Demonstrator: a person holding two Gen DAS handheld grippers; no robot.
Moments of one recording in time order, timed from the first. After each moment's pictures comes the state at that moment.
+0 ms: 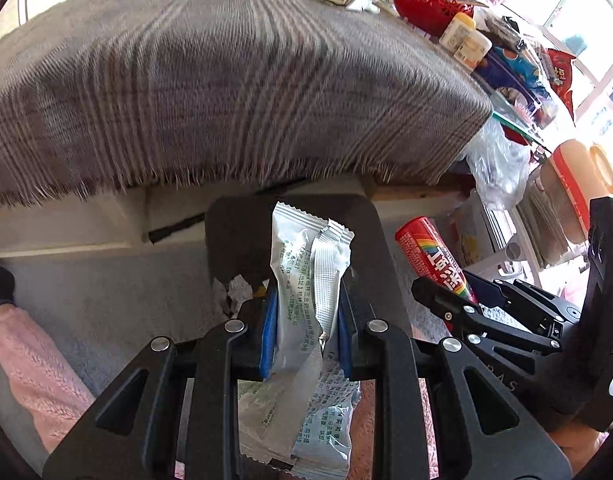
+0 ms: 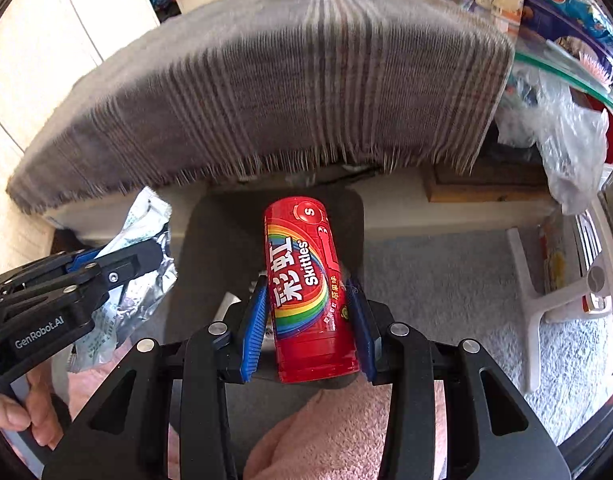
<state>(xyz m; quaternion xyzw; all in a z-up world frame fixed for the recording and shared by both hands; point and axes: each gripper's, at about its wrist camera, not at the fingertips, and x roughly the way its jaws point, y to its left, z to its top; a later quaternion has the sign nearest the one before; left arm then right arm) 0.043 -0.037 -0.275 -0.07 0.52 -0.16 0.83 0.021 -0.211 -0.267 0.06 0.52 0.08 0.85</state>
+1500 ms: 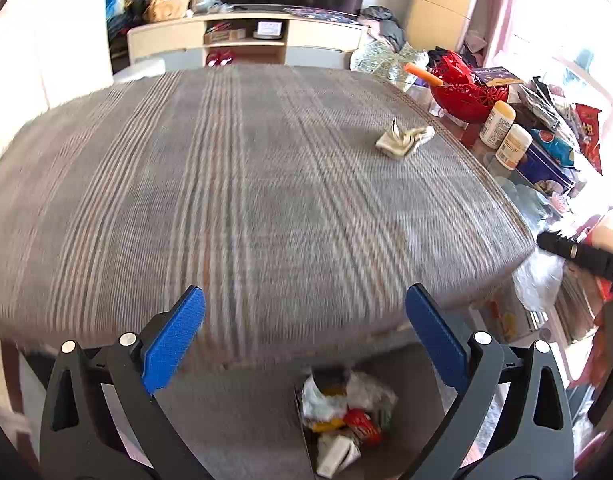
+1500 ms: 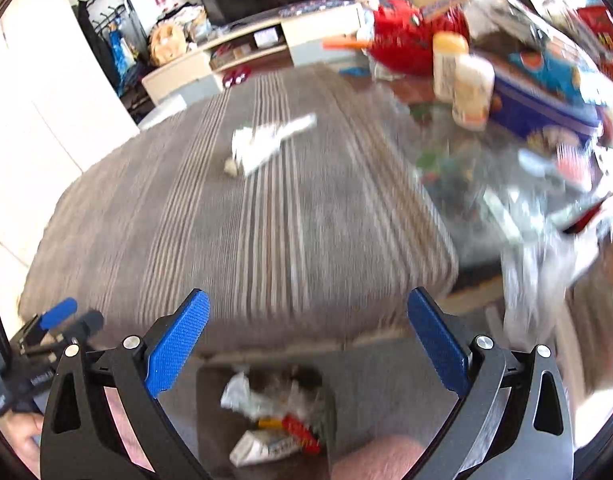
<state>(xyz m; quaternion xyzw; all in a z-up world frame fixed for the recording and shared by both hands) 0.163 -0.001 -0.167 -0.01 0.43 -0.11 0.90 0.155 -0.287 -0.142 0.13 0.44 0.03 0.89</state>
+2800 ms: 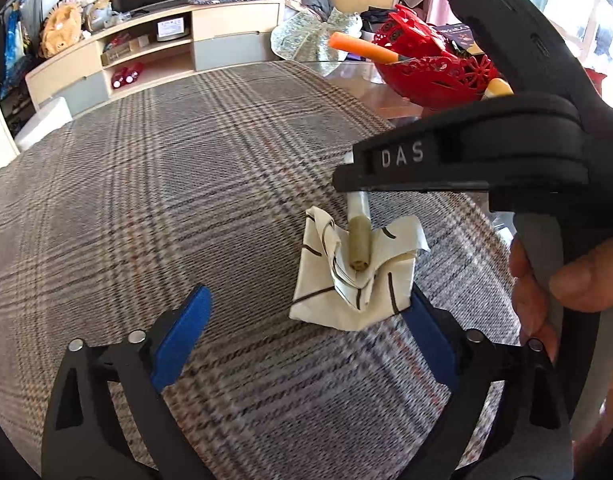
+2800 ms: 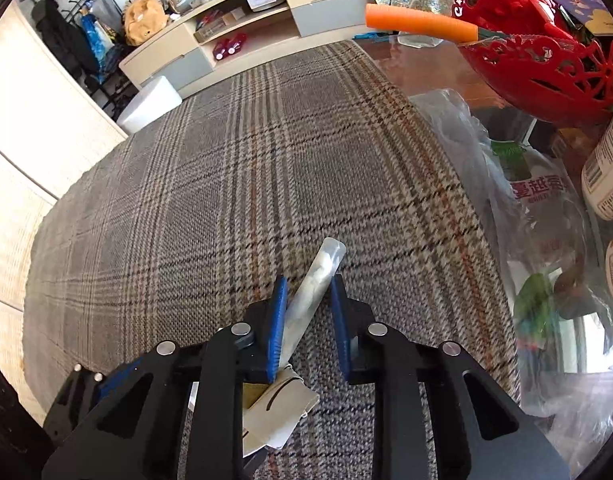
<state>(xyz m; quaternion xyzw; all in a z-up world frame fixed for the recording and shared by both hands) 0.353 -0.139 -0.199 0.05 0.45 -0.22 0.86 0.413 -0.277 -0.182 0.15 0.51 0.05 0.84</state>
